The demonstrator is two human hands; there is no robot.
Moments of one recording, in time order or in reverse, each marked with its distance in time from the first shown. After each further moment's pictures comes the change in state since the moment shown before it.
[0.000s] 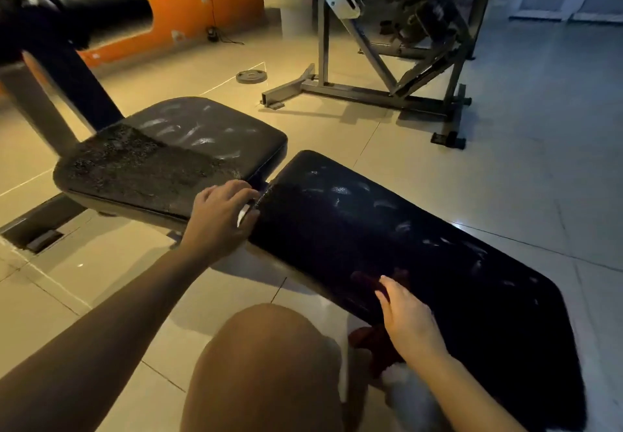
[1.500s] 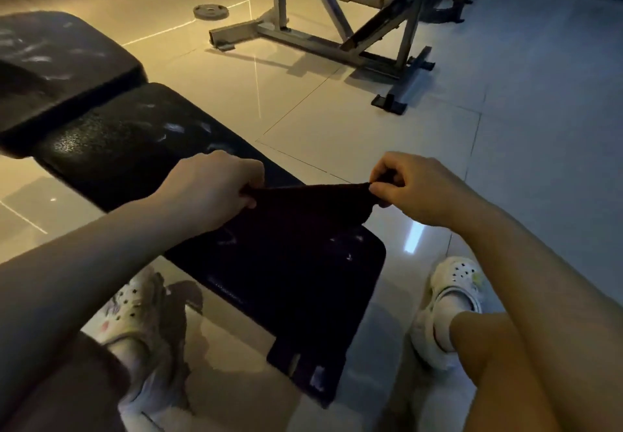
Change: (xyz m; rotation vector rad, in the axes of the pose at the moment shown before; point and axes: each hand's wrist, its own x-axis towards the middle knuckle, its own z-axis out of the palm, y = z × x) left_hand 0.037 0.399 0.024 0.139 -0.306 -0.054; right_hand 0.045 0.227 -0.316 -0.008 -0.224 -0.307
